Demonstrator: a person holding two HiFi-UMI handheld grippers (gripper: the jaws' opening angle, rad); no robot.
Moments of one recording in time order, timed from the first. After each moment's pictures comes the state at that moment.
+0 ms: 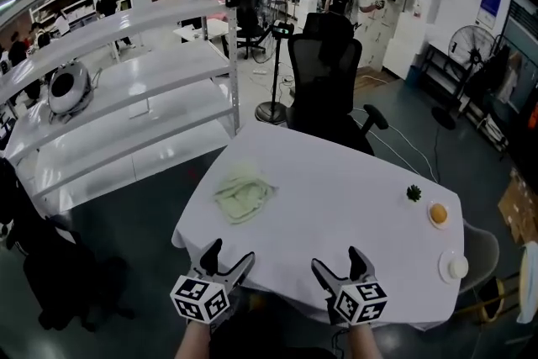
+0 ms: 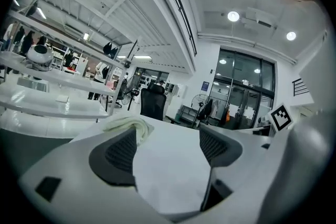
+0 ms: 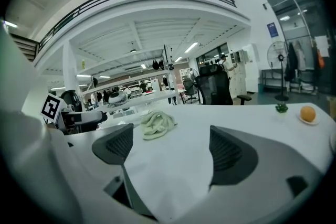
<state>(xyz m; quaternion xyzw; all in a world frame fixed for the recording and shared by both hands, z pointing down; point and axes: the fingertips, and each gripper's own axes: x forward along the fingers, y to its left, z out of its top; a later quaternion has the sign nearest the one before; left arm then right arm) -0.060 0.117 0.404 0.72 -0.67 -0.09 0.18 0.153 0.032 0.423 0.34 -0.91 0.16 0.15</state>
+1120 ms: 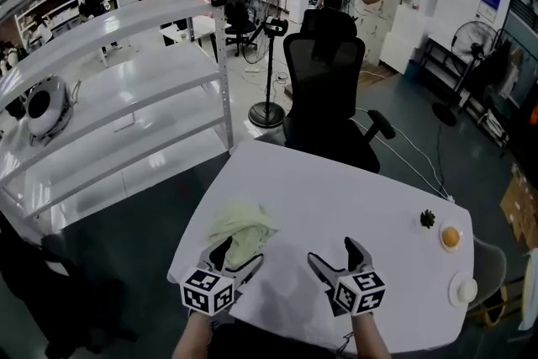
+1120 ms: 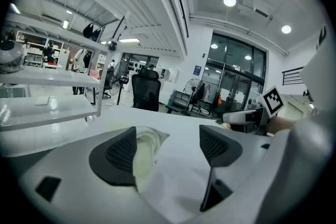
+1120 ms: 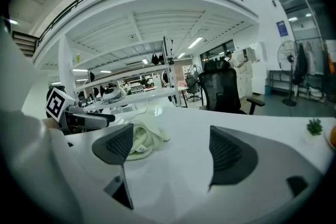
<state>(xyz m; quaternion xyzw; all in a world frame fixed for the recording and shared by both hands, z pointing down) -0.109 -0.038 0.444 0.77 -0.60 0.00 0.21 0.068 -0.110 0.442 0.33 -0.92 0.15 0.18</state>
